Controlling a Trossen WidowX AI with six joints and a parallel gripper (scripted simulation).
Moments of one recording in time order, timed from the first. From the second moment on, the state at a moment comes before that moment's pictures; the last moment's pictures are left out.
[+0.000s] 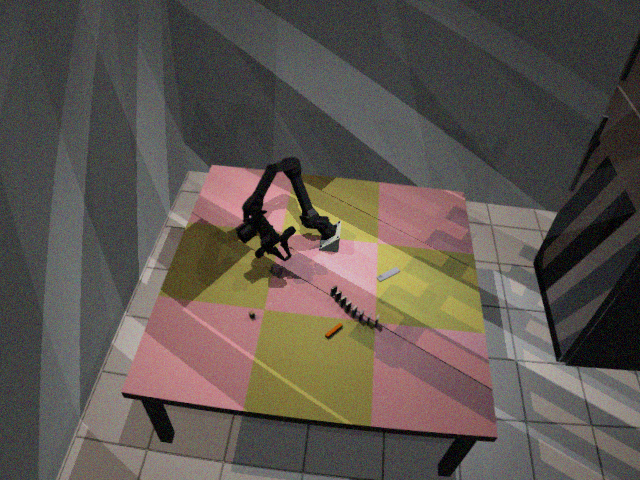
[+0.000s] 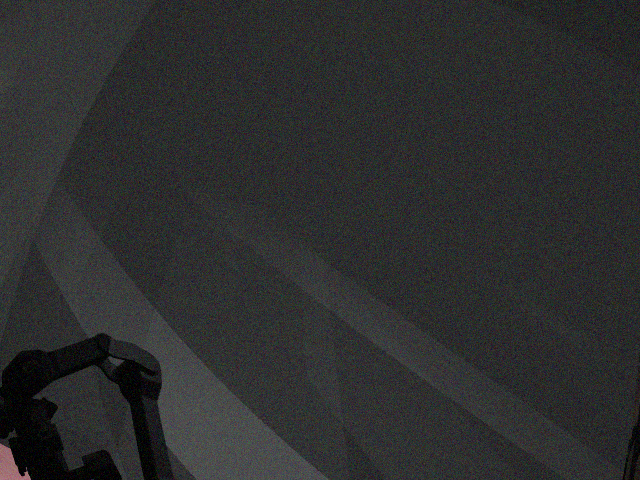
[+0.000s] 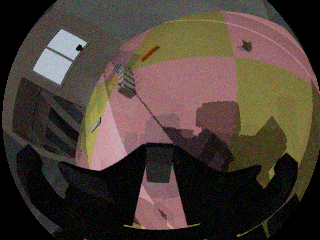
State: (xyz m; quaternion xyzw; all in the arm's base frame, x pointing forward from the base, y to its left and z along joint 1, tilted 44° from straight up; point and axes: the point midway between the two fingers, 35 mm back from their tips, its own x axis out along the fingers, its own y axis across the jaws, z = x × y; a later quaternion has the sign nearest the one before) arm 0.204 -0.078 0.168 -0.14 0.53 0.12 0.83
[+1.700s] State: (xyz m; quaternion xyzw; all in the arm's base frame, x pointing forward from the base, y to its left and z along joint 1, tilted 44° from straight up) arm 0.188 -0.101 0.221 -0.38 0.07 0.11 0.91
